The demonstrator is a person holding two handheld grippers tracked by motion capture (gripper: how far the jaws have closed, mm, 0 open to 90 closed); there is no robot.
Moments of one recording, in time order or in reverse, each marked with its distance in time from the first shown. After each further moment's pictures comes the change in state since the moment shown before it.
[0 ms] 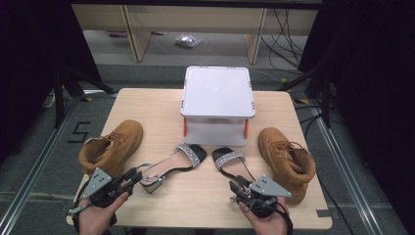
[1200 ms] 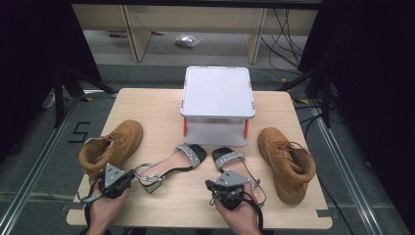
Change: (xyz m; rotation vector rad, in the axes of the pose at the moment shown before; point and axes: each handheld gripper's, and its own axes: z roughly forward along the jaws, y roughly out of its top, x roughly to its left) left arm 0.026 -0.025 0.038 0.236 0.203 0.143; right arm 0.039 0.013 0.060 0.161 0.119 -0.082
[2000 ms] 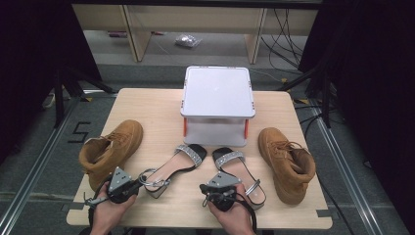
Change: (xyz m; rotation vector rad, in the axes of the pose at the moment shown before) left arm -0.025 0.000 -0.007 0.032 -0.182 0.026; right arm 0.007 -0.004 0.017 0.056 0.036 -0.024
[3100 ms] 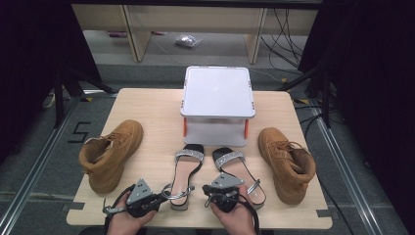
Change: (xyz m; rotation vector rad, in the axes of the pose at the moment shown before) left arm -0.055 0.005 -0.002 0.017 -0.223 0.026; right arm -0.002 -0.004 -0.006 0.009 -0.026 0.028
